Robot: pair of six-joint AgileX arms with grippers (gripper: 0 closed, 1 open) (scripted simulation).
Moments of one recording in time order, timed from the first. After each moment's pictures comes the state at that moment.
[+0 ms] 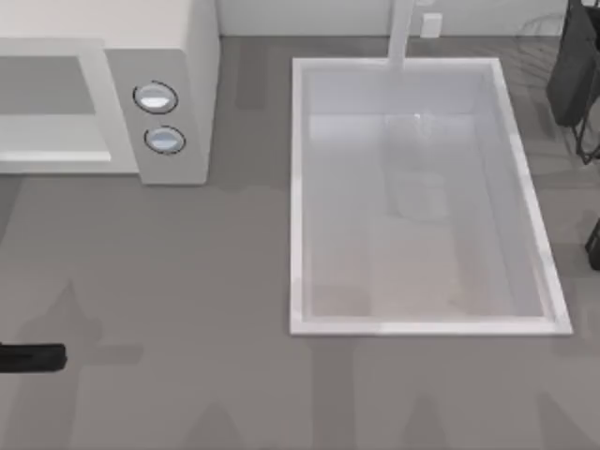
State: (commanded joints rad) left arm -0.35 -0.07 -0.01 -0.06 -0.35 0.00; right arm 0.00 0.00 0.00 0.00 0.00 0.00
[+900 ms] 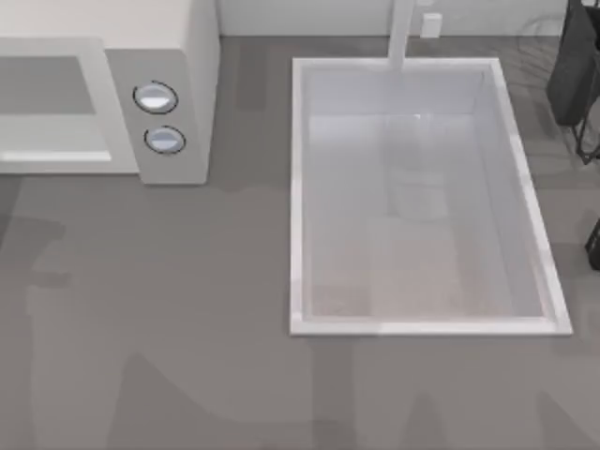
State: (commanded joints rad) left arm 0.31 0.79 0.68 -0.41 0.12 0.45; right arm 0.00 0.00 0.00 0.00 0.00 0.00
